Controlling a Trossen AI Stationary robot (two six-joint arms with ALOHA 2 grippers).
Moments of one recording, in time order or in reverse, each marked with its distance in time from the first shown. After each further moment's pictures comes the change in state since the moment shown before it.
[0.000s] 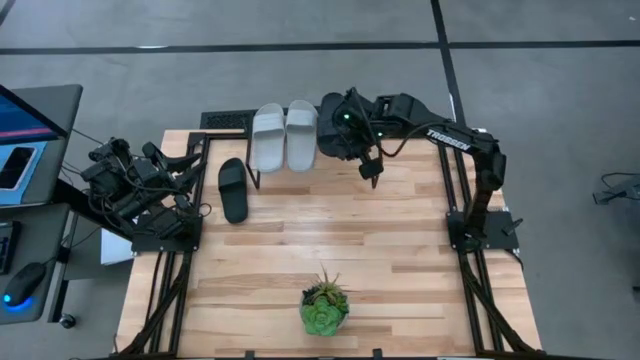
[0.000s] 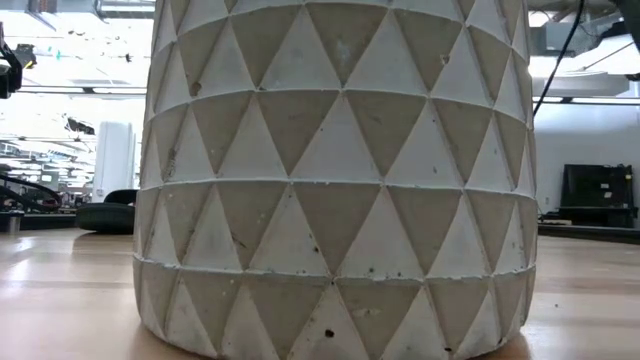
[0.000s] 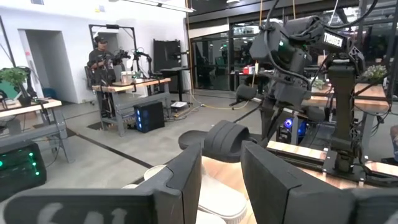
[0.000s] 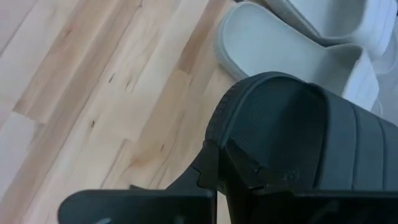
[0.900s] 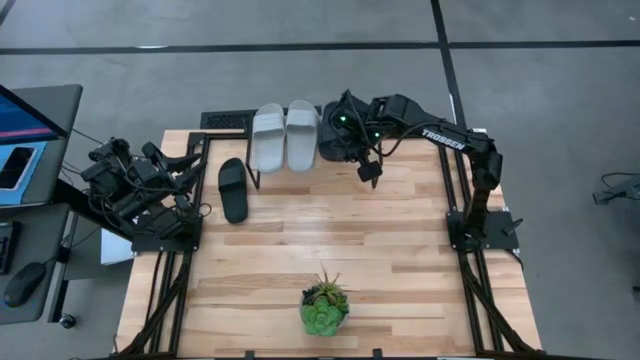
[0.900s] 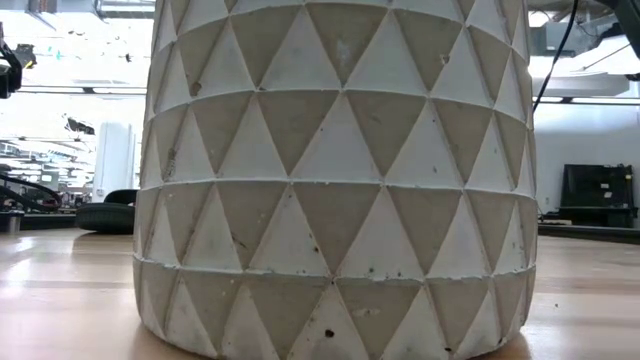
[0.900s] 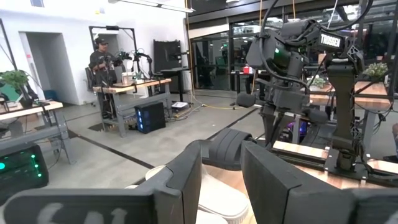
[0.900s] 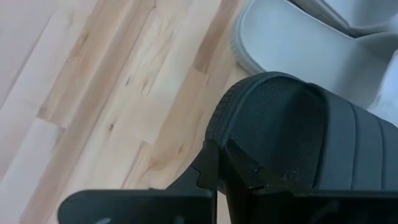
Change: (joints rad) left arm 0.000 0.000 0.000 0.000 0.000 0.013; right arm -0.003 0.030 0.000 -0.030 -0.044 0.044
